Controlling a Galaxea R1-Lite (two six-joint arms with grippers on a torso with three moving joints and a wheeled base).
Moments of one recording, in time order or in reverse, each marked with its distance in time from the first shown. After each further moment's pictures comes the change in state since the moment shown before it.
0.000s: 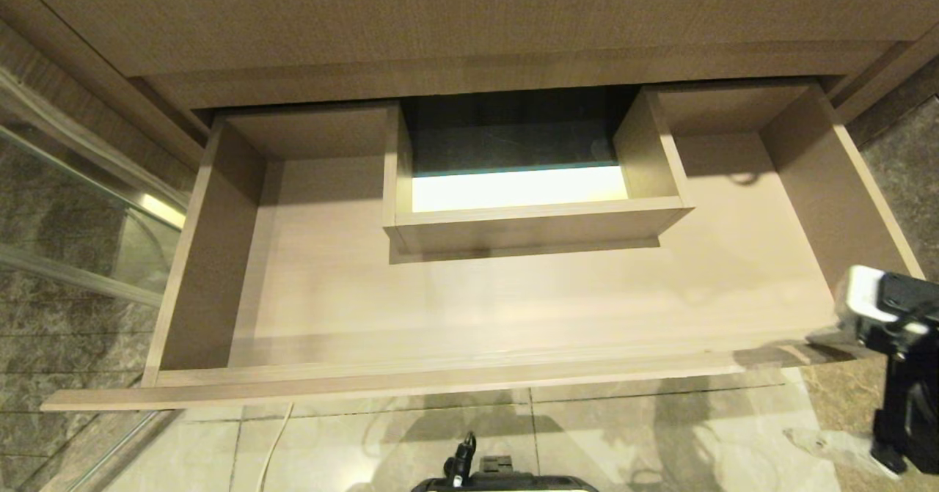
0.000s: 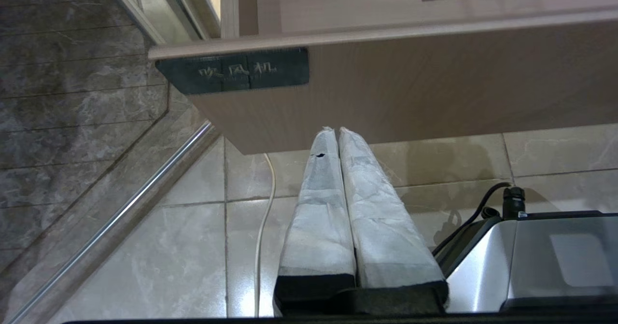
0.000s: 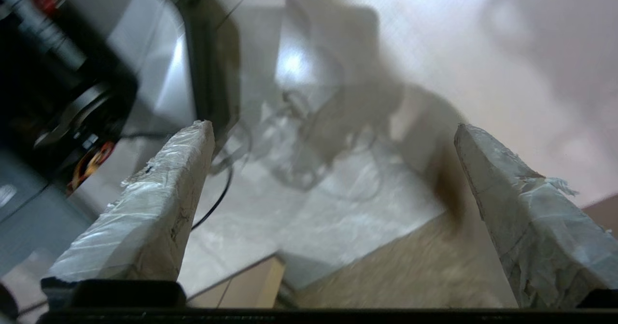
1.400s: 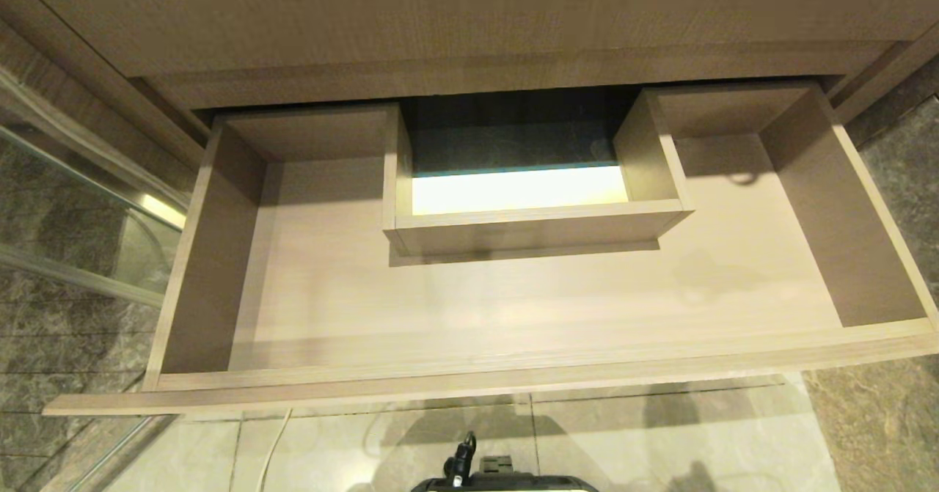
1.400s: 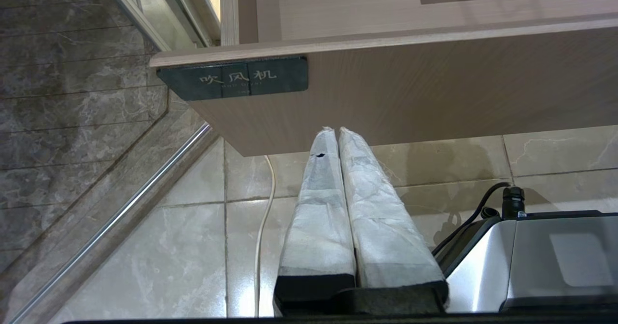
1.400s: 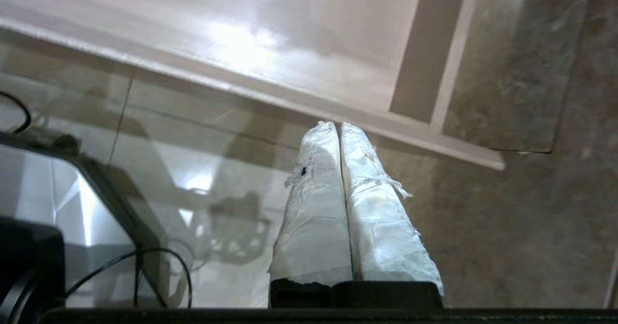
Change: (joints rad) left arm 0.001 0.000 0.000 0.000 -0.001 0.000; right arm -0.334 -0.625 0.025 -0.017 -0.090 0.281
